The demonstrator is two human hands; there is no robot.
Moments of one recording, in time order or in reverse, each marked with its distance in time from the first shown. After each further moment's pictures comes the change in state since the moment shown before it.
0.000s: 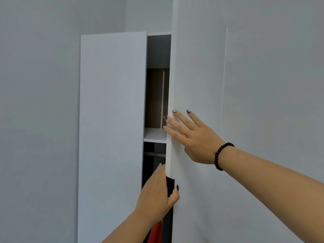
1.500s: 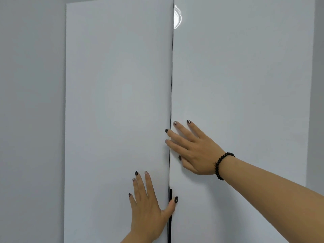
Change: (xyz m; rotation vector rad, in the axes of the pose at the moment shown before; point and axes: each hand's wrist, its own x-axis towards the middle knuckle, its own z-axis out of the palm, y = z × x) left_hand 0.137 -0.285 0.049 0.275 -0.024 -0.390; right_hand 0.159 -0.036 0.246 0.006 -0.069 -0.043
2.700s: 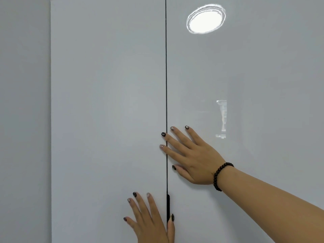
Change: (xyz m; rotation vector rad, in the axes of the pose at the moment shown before) left_hand 0.044 -0.005 0.089 0.136 0.287 0.003; right_hand 0.006 0.005 0.075 0.058 0.079 0.053
